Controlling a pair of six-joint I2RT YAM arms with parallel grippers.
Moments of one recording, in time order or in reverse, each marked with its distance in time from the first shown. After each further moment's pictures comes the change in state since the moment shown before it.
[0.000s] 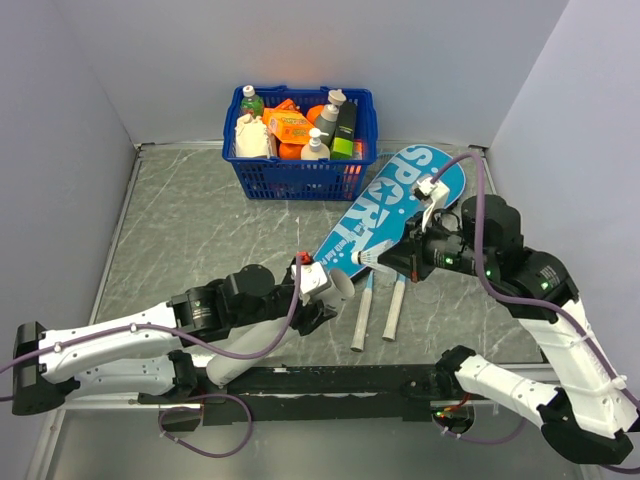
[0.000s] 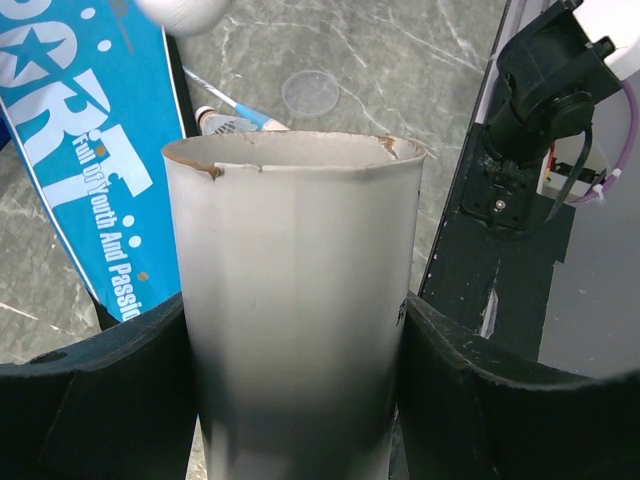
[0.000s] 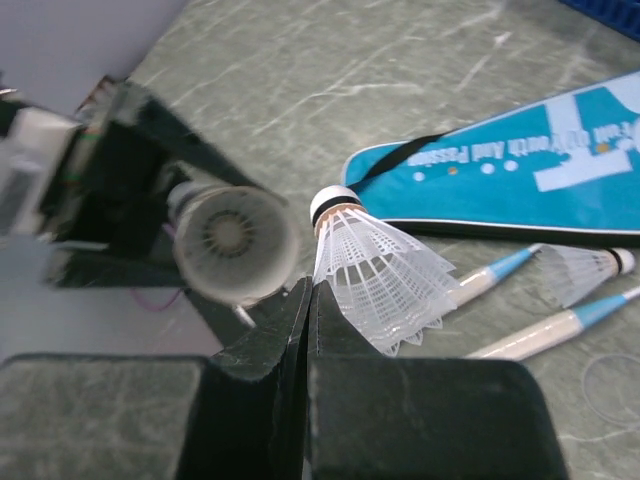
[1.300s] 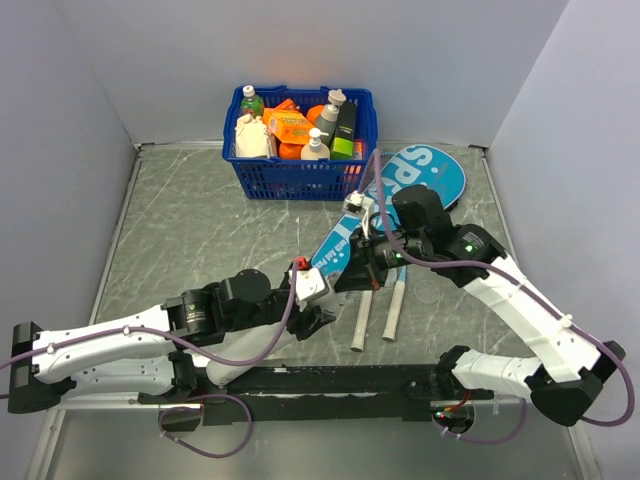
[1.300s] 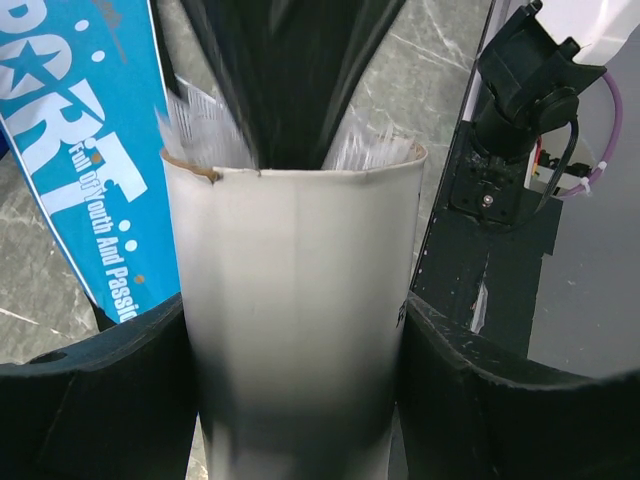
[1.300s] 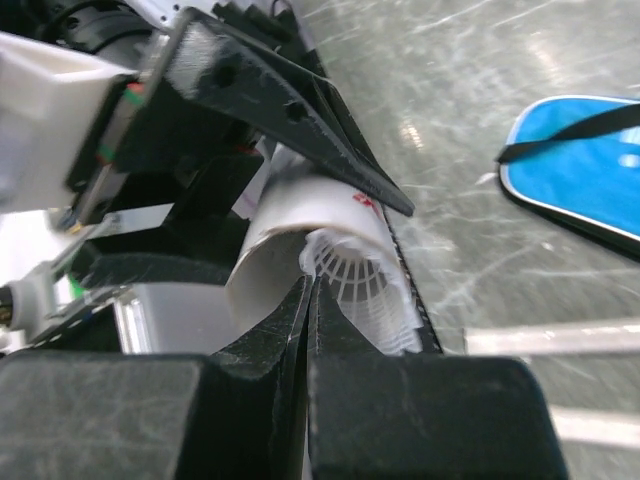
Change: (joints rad) left arm -0.040 -0.021 0.007 -0.020 -0.021 0.009; right arm 0.102 0.213 -0.060 0.081 -0.373 -0.027
